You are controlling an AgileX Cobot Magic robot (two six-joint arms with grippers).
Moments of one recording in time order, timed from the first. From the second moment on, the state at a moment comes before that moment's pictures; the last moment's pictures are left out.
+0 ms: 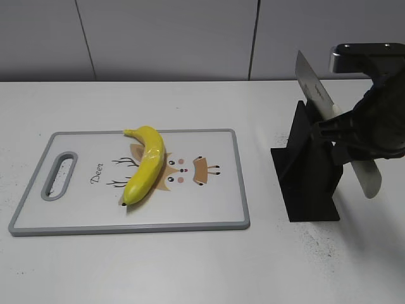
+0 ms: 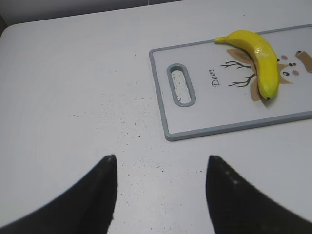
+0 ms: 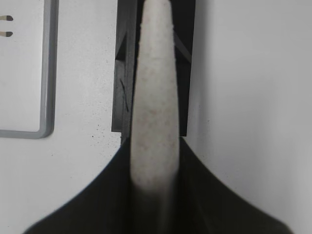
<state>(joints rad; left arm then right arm) -0.04 0.02 -0.48 -0.07 1.09 0.17 0.44 1.46 -0.92 -0.06 0.71 0.43</state>
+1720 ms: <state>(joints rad) -0.04 0.02 -0.48 -0.06 1.09 0.17 0.44 1.50 -0.97 -0.07 0.76 0.45</state>
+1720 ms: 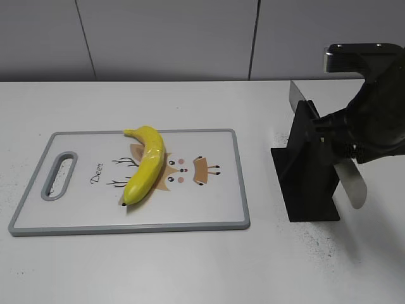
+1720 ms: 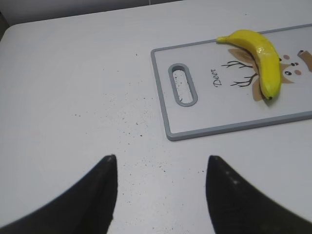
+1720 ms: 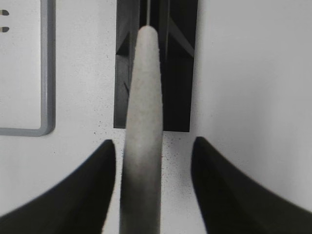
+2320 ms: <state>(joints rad) -0.04 0.02 -0.48 -0.06 1.09 0.17 0.44 1.44 -1.07 -0.07 0.87 0.39</state>
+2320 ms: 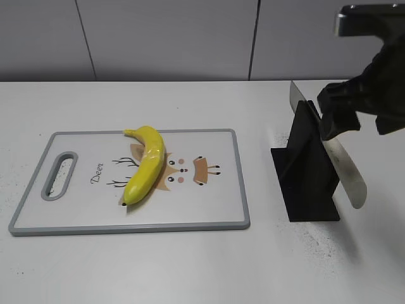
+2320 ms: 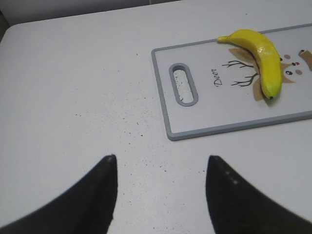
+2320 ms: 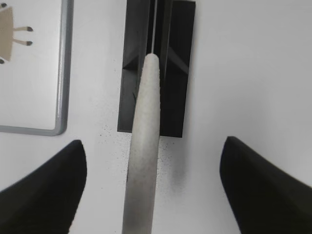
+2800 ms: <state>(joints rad) -0.04 0.02 -0.48 -0.06 1.09 0.17 0.44 1.01 -0.96 -0.07 0.94 0.20</state>
